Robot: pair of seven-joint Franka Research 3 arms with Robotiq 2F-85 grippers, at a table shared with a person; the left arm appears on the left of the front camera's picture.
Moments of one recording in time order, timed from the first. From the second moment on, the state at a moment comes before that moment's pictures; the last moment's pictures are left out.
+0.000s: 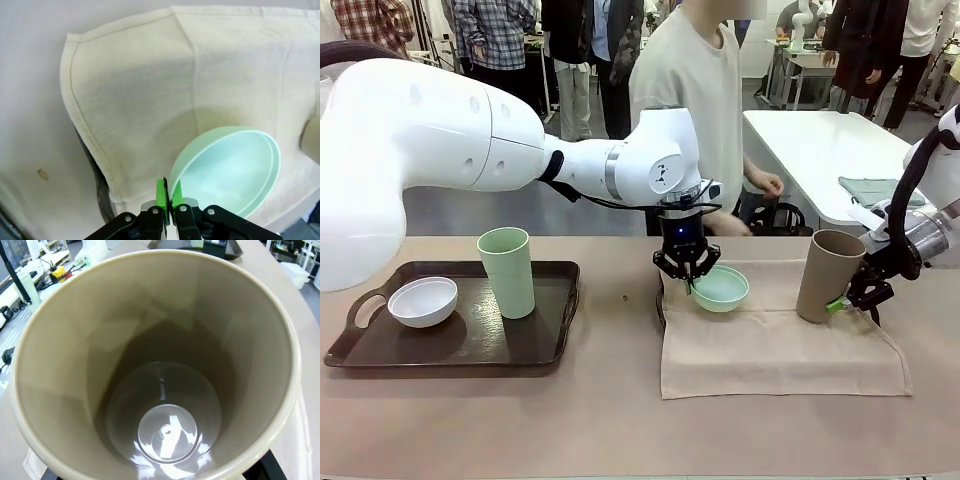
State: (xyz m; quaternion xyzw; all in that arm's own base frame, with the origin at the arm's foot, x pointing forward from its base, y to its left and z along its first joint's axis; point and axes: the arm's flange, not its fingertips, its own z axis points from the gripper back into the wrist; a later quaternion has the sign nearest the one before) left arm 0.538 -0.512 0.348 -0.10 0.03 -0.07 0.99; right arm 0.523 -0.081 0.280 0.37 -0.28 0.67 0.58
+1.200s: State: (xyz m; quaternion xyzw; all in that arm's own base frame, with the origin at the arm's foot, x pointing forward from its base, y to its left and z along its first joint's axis) left arm 0.521 -0.501 0.417 -0.10 0.02 -0.08 0.99; right arm 0.508 -0.130 0.351 0.33 -0.23 0.63 0.67
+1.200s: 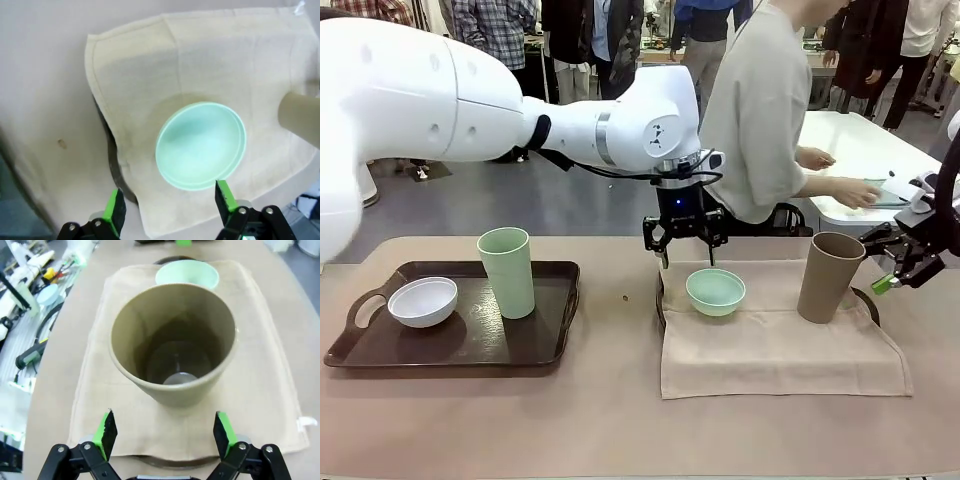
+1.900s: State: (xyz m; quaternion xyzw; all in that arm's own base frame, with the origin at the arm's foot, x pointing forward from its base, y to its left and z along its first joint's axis) left arm 0.481 -0.458 0.495 -0.06 -0.06 -0.07 0.99; right arm 0.459 -0.021 0.465 0.12 -0.22 0.45 0.86
